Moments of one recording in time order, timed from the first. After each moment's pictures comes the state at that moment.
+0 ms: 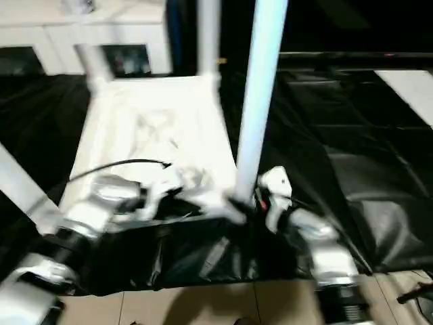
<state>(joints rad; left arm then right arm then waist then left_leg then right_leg) -0.58 0.17 -0.29 0.57 0.07 0.21 -1.03 -0.24 -0.15 -0.02 0.27 0.13 0.21 0.53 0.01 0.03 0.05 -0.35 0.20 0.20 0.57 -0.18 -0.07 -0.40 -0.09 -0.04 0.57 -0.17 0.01</state>
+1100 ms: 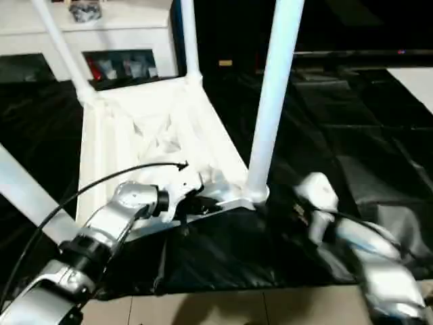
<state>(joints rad) -0.53 0.16 -0.28 0.52 0.04 0.17 -1.02 0.01 -0.58 -0.07 -0.07 0.32 0.23 1.02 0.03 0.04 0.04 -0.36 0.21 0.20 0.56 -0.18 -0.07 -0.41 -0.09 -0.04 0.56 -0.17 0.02</state>
